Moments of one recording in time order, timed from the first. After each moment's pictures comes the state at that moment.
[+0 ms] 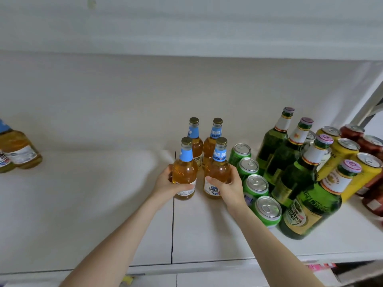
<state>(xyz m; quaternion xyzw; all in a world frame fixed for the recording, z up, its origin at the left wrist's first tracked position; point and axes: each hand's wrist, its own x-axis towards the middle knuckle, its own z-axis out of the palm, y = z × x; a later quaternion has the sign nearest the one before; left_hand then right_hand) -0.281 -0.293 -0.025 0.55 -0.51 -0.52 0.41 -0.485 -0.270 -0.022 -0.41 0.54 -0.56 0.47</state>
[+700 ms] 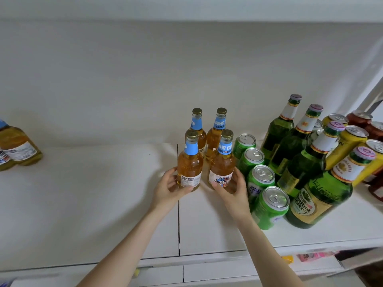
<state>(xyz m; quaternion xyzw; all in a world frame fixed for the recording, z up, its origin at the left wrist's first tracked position) -0.271 -0.263 -0.058 0.54 -0.52 -0.48 0.46 -0.476 -0.233 -0.052 -0.43 0.53 -0.60 0.43</state>
